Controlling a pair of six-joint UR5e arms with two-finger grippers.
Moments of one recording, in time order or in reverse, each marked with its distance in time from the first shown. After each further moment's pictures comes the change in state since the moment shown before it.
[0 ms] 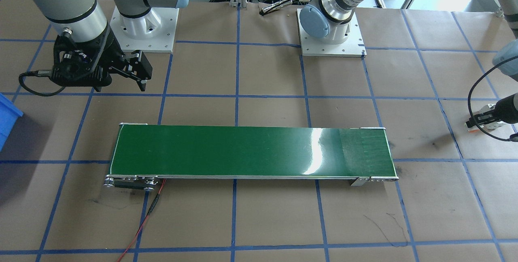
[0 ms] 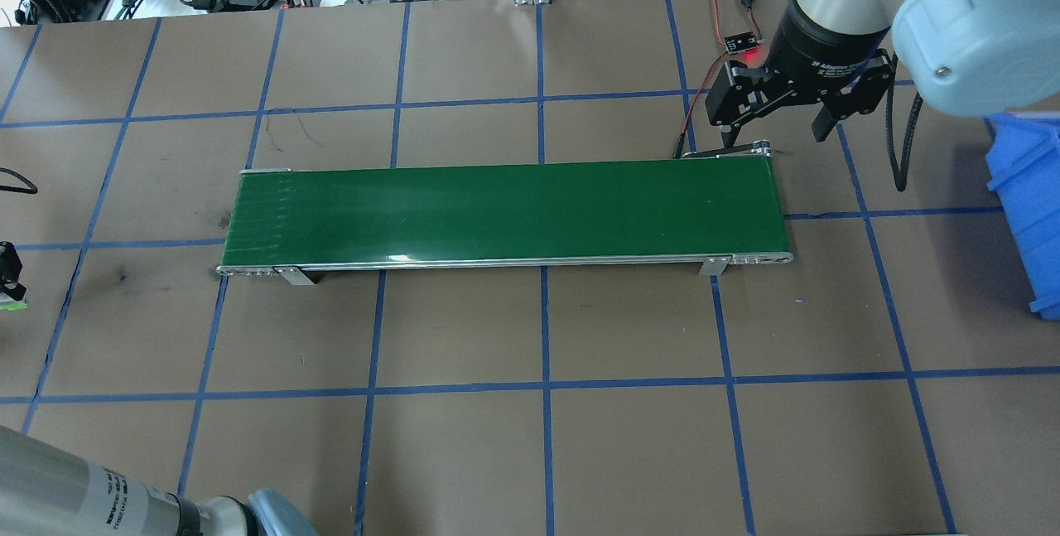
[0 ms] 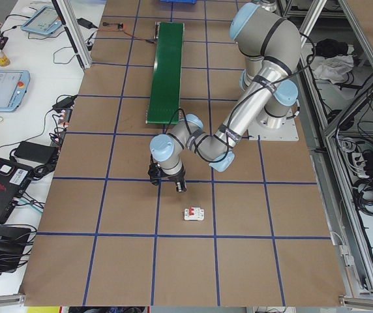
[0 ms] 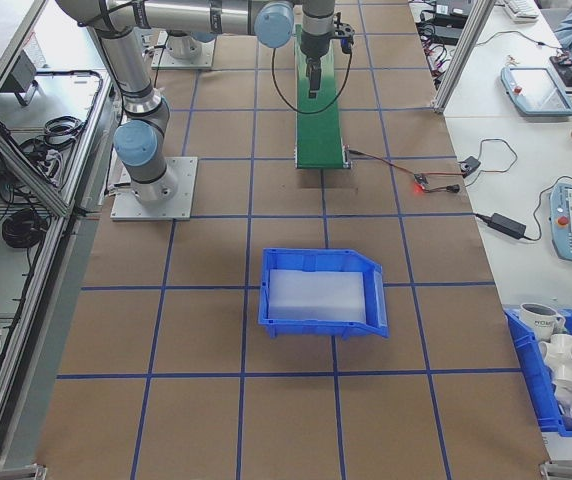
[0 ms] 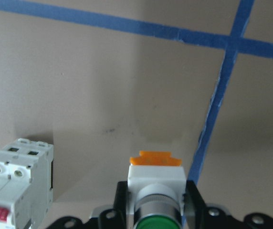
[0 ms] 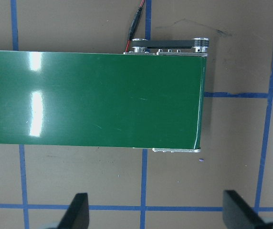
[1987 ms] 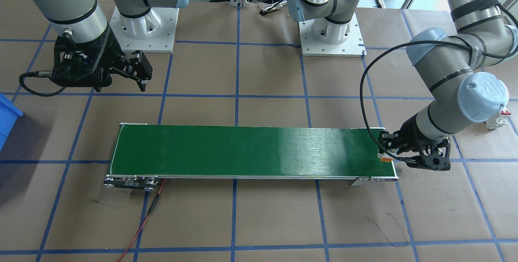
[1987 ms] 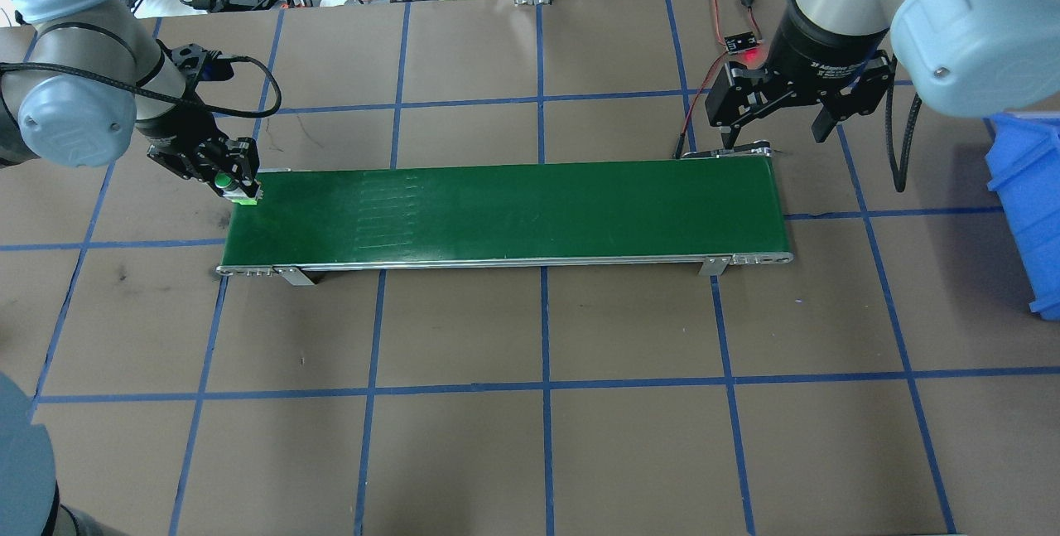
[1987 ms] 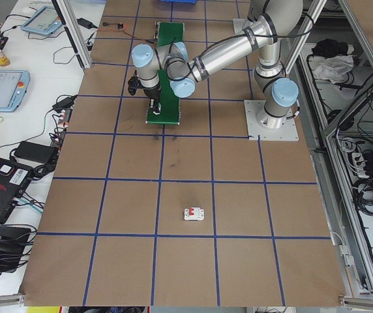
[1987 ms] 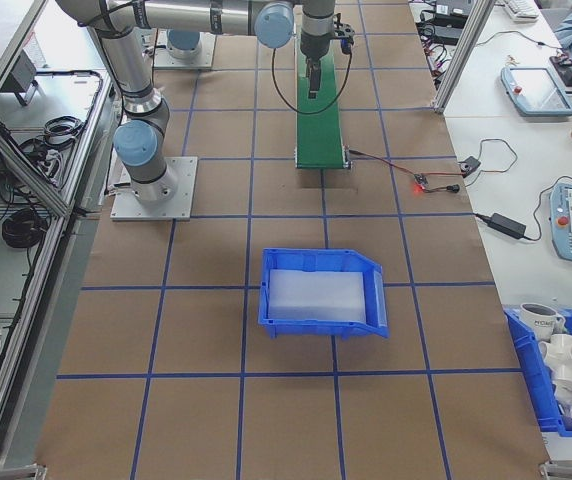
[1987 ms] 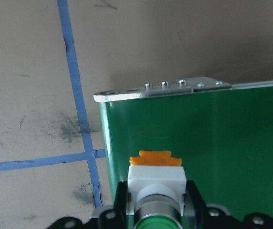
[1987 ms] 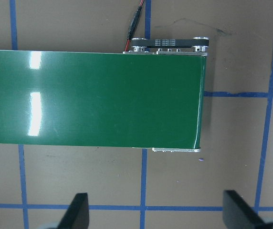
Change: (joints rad) left arm -0.545 0.154 -0.036 -0.108 -0.194 -0.263; right arm 0.000 0.000 0.002 0.000 -0.001 0.001
